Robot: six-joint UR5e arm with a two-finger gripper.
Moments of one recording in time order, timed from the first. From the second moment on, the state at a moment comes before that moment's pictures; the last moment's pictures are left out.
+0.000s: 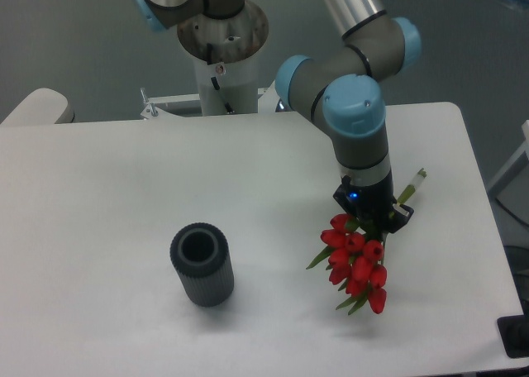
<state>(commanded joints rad) 2.57 -1.99 -1.69 -0.76 1.73 1.14</state>
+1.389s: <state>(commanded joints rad) 2.52 -2.04 -1.69 -0.75 1.81 1.01</state>
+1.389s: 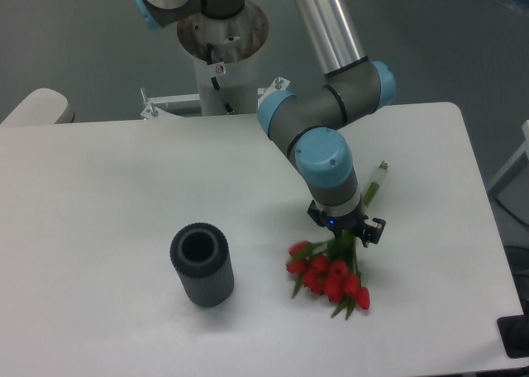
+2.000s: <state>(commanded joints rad) 2.51 -2.00 -1.49 -0.82 1.78 0.95</state>
